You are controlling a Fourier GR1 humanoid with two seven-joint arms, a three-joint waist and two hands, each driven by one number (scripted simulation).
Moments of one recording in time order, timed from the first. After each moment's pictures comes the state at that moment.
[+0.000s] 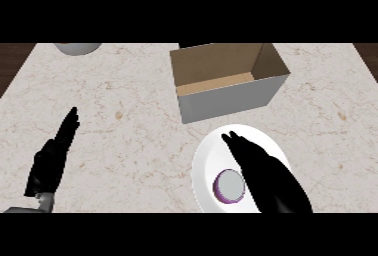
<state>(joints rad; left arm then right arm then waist) 0.00 0.43 -0.19 -1.53 0.06 0.28 0.06 -0.27 -0.32 0.65 -2.03 0.43 0.27 1.06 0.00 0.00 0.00</state>
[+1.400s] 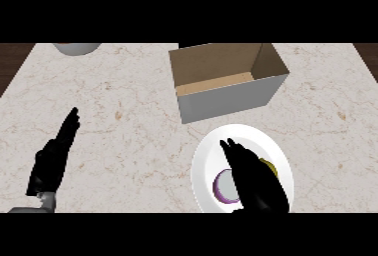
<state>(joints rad) 0.01 0.34 -0.09 -1.51 -0.03 0.19 0.07 -0.14 -0.16 0.63 -1.89 0.66 0.33 0.99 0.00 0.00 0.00</state>
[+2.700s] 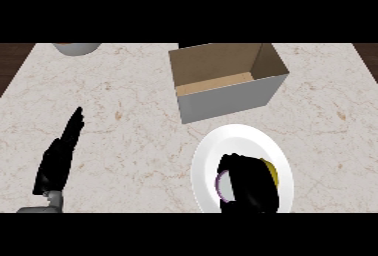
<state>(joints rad) 0.00 0.24 -0.02 -1.53 -0.14 0.13 0.08 -0.10 -0.11 0.62 -1.78 0.94 0.30 0.86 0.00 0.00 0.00</state>
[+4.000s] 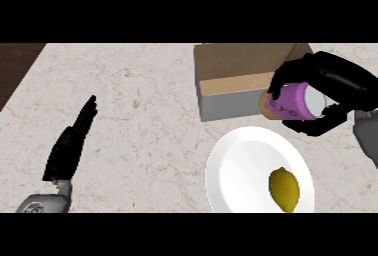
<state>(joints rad) -0.08 0.23 -0.06 -1.54 -0.14 0.08 0.07 -0.62 -0.59 0.19 -1.45 0.47 0.40 -0.41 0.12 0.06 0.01</state>
